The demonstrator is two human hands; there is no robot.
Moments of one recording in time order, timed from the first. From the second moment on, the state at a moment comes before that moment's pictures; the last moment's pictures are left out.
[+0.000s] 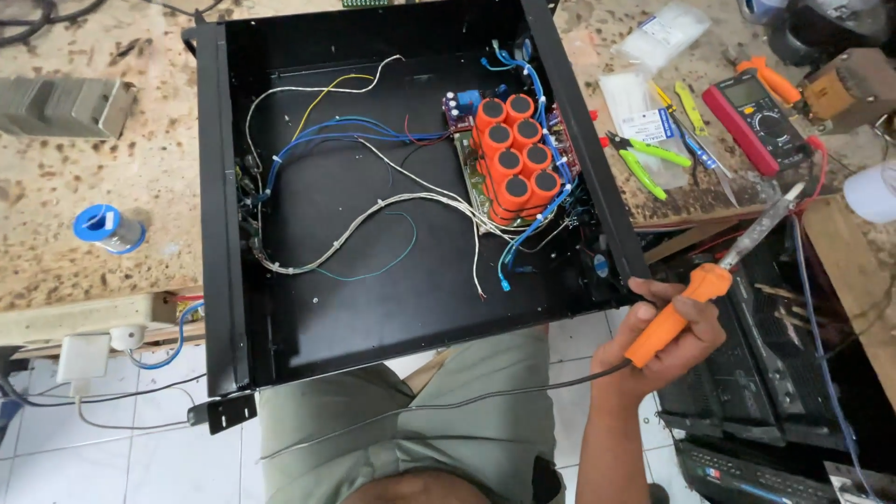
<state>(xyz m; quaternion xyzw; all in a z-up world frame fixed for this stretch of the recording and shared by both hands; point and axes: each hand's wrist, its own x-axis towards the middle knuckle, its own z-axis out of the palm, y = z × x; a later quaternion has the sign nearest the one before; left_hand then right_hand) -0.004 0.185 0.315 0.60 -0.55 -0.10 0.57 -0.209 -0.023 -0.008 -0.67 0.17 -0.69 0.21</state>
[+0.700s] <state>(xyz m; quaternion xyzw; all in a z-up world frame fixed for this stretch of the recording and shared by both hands) -0.094 0.175 0.114 0.61 -0.59 -0.07 0.52 -0.193 0.109 0.059 -0.63 0.22 -0.65 0.38</state>
